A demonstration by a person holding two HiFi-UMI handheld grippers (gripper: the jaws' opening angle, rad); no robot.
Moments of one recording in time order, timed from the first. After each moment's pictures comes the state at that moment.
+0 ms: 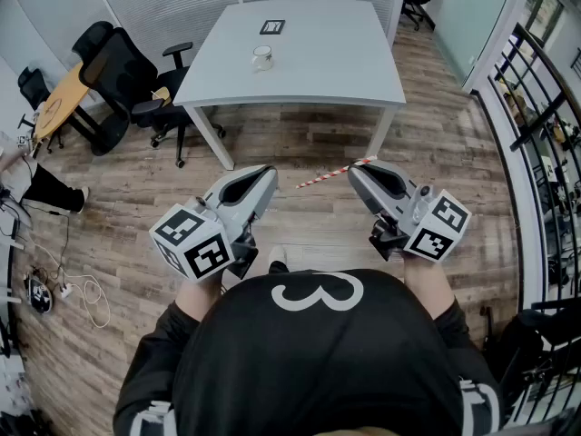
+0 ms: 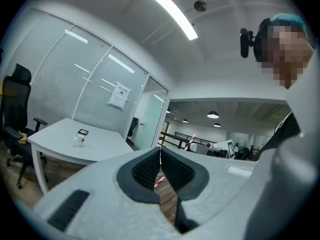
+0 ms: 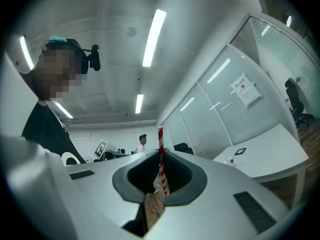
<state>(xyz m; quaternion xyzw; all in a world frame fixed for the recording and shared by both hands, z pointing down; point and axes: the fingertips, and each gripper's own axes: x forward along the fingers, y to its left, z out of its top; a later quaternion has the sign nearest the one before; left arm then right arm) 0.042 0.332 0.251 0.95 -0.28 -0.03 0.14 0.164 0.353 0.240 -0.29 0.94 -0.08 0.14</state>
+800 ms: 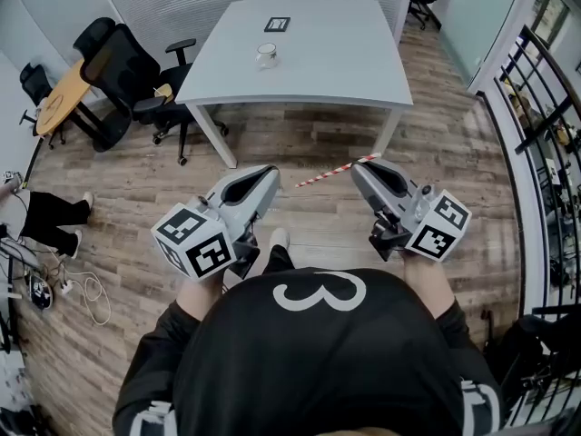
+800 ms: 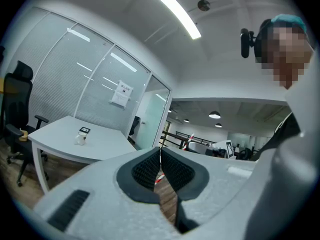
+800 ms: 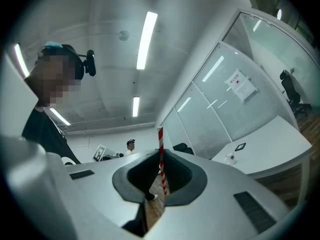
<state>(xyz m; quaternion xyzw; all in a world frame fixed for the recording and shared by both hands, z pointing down) 0.041 0.327 0.267 0.95 -0.28 -0.03 0.15 0.166 0.341 0.254 -0.29 0.94 -0.11 0.16</state>
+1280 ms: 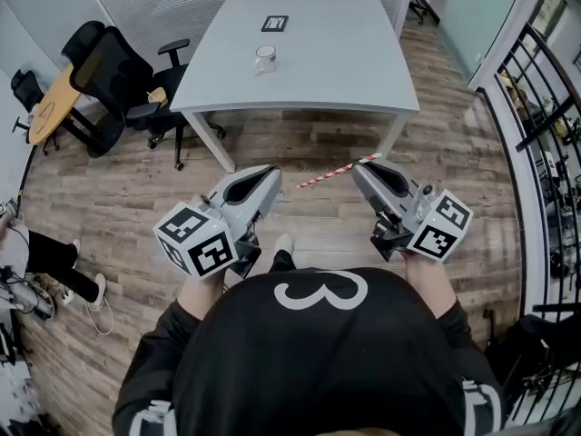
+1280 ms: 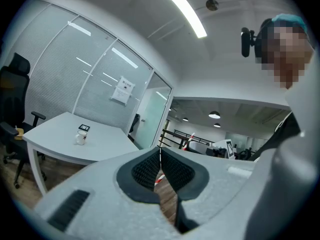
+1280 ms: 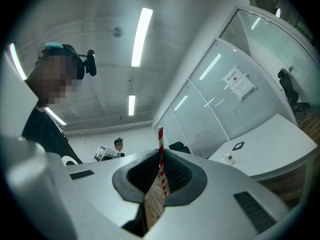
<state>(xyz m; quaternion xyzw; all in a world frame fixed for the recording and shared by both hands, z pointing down) 0.031 0.249 0.274 0.95 -0.27 -0.02 0.17 0.154 0.267 0.259 -0.30 0.93 -0.13 0.15</state>
